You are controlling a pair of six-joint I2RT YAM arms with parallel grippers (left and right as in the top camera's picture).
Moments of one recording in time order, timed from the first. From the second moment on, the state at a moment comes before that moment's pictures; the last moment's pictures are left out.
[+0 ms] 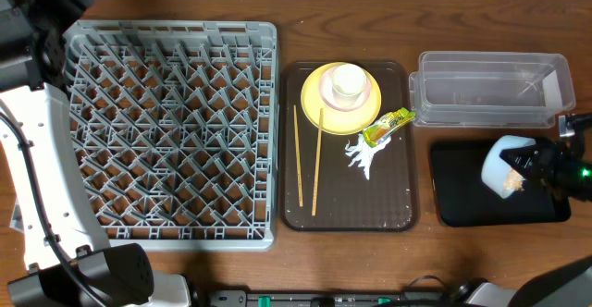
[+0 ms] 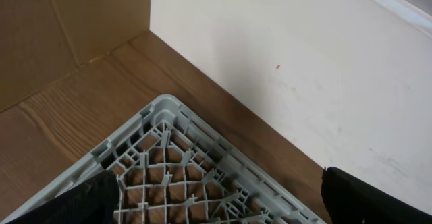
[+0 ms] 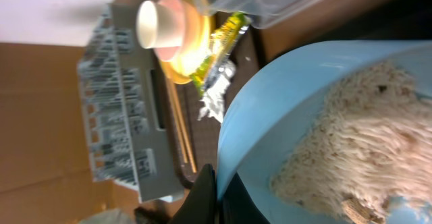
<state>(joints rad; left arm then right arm) 0.34 1.64 1.84 -0.73 -0.09 -0.41 -0.76 1.49 1.19 -1.38 -0.93 -0.38</state>
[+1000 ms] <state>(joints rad) 0.34 1.64 1.84 -0.73 -0.09 -0.41 -0.94 1.99 1.19 -1.70 -1.21 -0.98</state>
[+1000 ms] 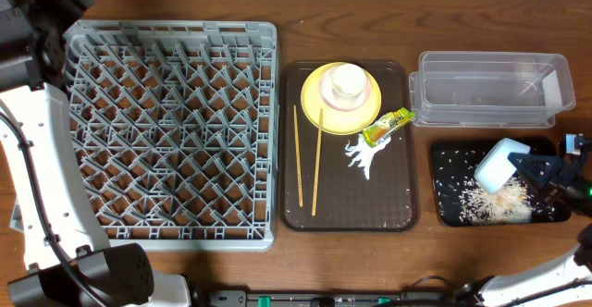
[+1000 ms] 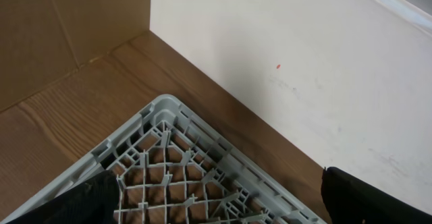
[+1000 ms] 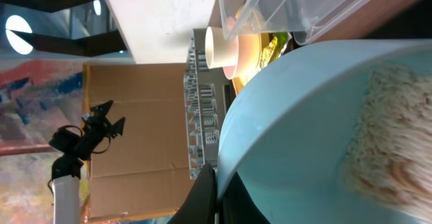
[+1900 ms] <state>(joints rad) 0.34 1.64 1.84 -0.73 -0.09 -0.41 -0.94 1.89 1.19 -1.70 -1.41 -0.77</state>
